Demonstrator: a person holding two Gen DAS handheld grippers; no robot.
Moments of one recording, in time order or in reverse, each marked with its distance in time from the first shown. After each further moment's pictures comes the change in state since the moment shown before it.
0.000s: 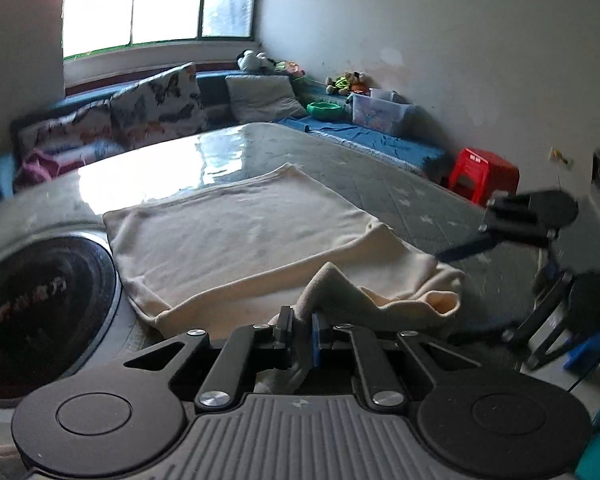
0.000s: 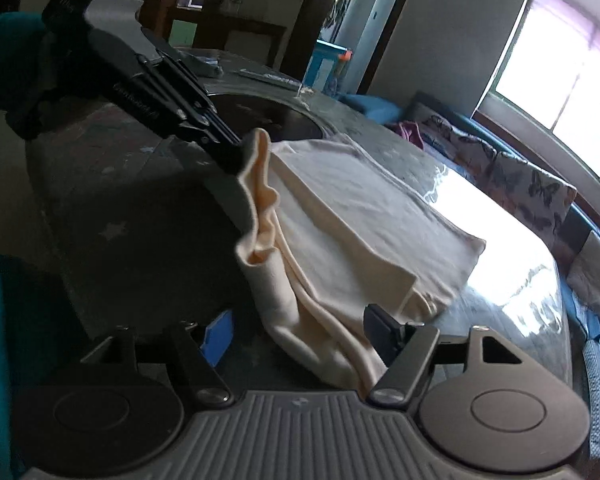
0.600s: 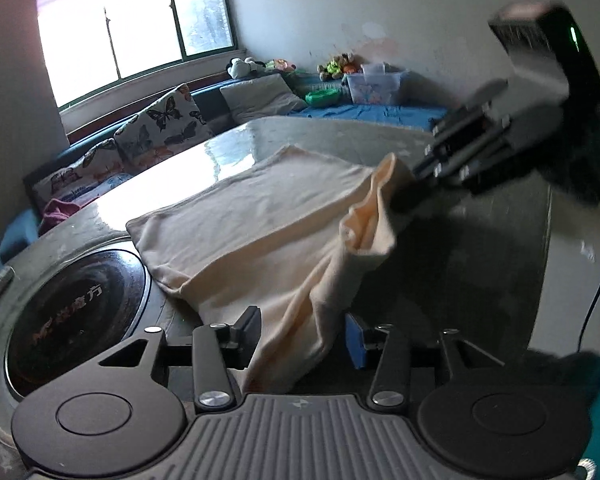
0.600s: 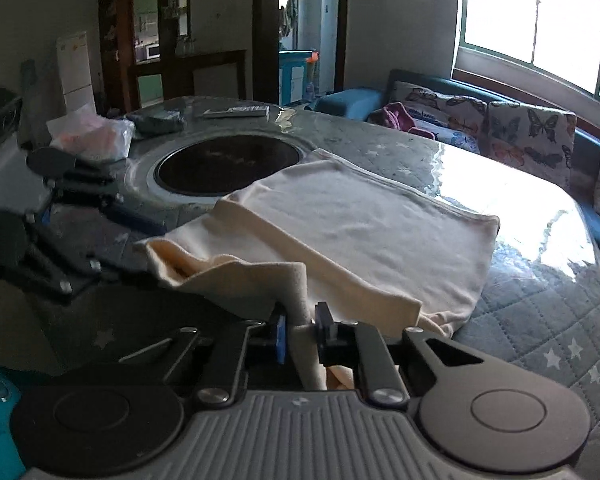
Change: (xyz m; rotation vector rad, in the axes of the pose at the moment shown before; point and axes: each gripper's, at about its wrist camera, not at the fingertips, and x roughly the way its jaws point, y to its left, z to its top) left arm -0.018 -0.032 -0.044 0.259 0.015 0.134; right arm 0.016 -0.047 0.026 0.317 -0.020 0.093
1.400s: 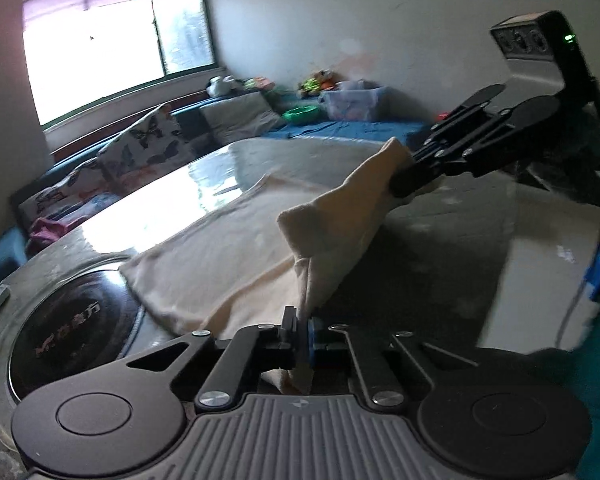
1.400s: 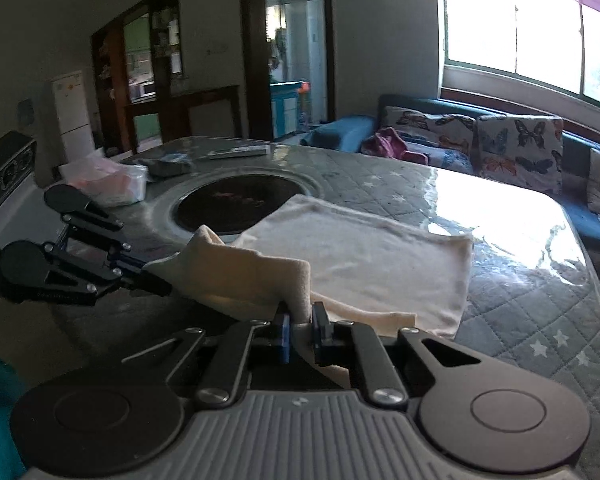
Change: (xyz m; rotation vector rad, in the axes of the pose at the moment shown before) left arm -0.048 -0.004 0.006 0.009 -0.066 -0.104; right arm -0.061 0.016 -0.005 0.029 -0.089 0.016
